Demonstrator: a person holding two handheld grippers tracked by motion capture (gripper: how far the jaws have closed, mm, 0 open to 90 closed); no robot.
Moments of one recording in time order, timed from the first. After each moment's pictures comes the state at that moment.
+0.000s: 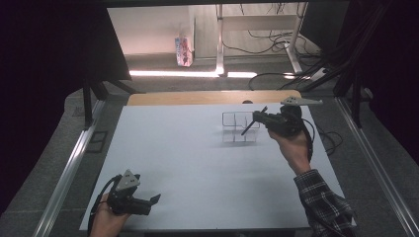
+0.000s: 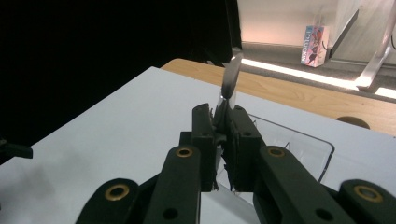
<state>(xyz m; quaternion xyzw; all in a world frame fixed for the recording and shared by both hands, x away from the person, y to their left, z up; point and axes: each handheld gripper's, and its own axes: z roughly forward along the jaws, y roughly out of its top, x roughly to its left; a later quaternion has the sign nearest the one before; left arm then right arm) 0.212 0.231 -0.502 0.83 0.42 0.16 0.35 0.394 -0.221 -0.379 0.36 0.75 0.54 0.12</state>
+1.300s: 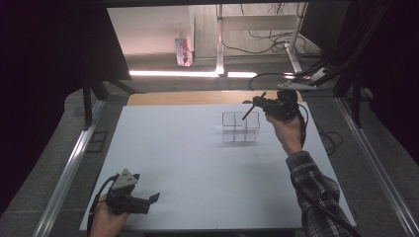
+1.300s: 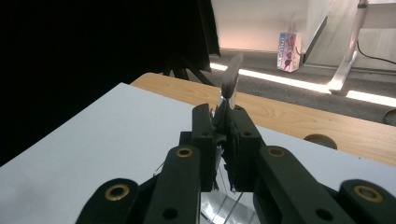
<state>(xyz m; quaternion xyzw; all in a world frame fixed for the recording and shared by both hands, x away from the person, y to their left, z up) 0.213 0.236 -0.502 0.81 0.43 0.14 0.37 0.443 -0.216 -0.375 0.39 0.74 0.53 0.15</state>
